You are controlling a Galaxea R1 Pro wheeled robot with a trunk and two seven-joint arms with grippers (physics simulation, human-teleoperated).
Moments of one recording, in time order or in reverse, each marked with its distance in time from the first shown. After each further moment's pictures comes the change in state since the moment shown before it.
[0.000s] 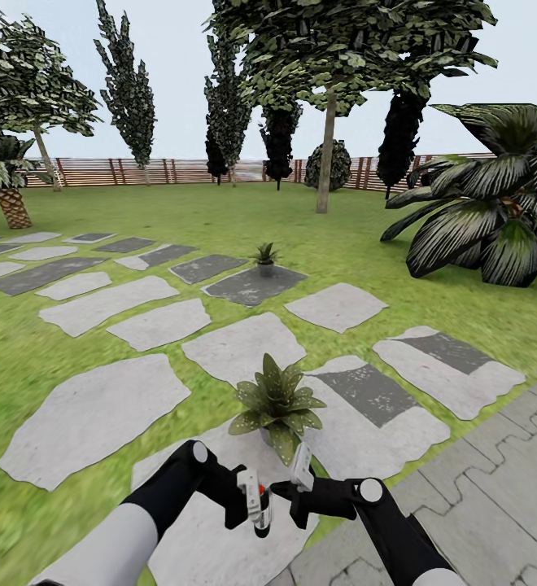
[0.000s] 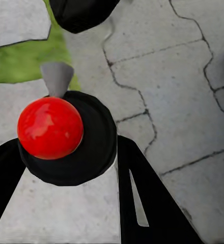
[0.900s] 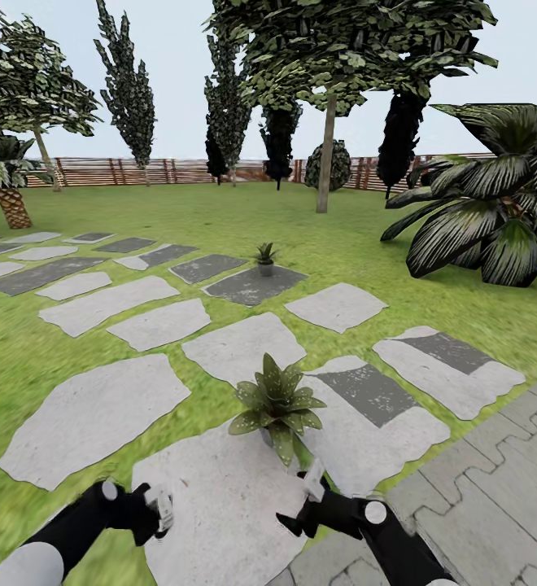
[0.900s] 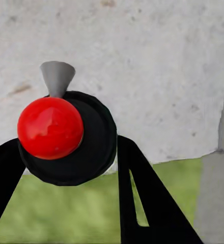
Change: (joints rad) left arm 0.092 0.294 0.127 0.115 0.069 0.003 0.363; right arm 0.002 -0.018 -0.006 0.165 0.000 -0.010 -0.260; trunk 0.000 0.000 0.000
